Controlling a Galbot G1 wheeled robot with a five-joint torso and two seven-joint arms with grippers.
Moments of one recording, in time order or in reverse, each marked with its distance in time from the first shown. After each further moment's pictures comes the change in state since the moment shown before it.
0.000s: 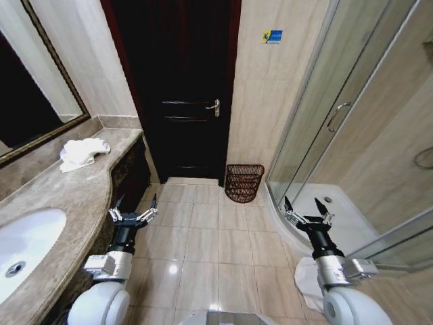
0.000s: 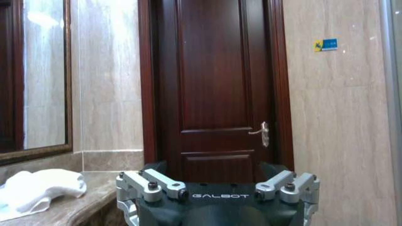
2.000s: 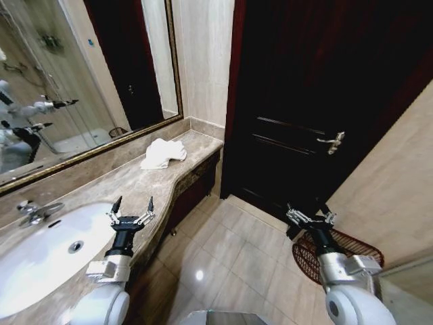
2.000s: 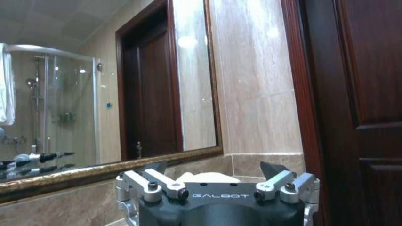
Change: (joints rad) left arm 0.002 -0.016 -0.012 0.069 0.053 -0.122 0.003; right arm 0.003 -0.056 0.004 -0.004 0.034 -0.024 0.060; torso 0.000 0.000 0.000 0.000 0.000
